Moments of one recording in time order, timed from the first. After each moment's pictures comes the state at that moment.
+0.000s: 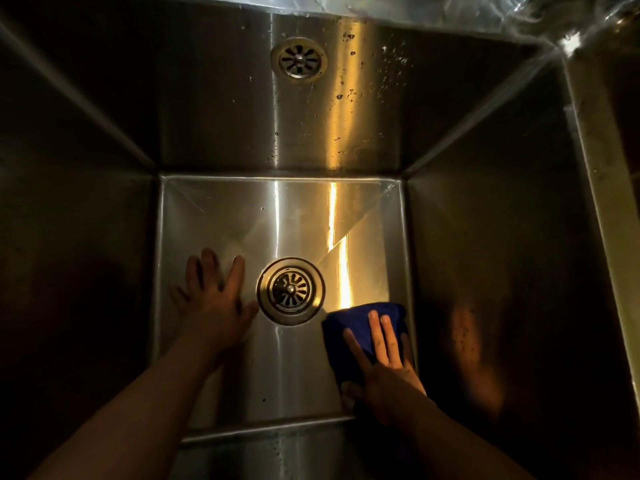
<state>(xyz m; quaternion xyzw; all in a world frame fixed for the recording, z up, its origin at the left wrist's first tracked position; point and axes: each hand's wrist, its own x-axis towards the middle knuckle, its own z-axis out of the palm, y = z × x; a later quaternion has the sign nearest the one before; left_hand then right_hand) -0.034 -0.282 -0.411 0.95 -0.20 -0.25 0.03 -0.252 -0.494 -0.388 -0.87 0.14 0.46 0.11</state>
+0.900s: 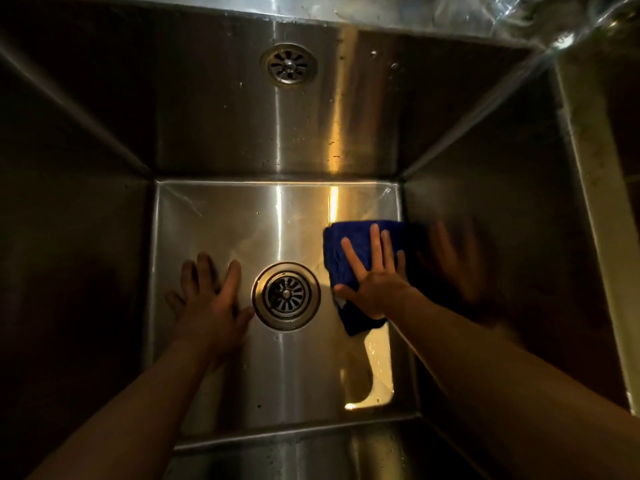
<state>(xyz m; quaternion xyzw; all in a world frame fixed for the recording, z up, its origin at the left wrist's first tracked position) -0.035 -0.286 -0.405 0.94 -0.20 -0.27 0.03 -0.125 -0.566 -0.400 -0.91 0.18 0.36 0.09</state>
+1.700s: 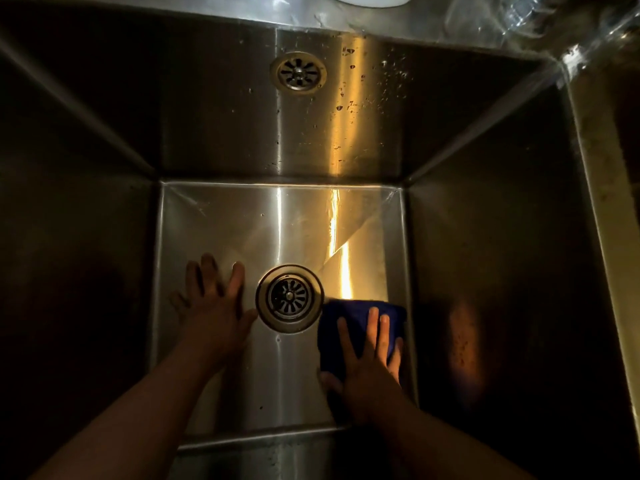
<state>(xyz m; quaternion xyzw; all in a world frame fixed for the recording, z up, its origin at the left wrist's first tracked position) -0.034 -0.287 -0.406 0.94 -0.20 -0.28 0.00 -0.235 -0.474 -0.398 -0.89 0.23 0.38 0.12</state>
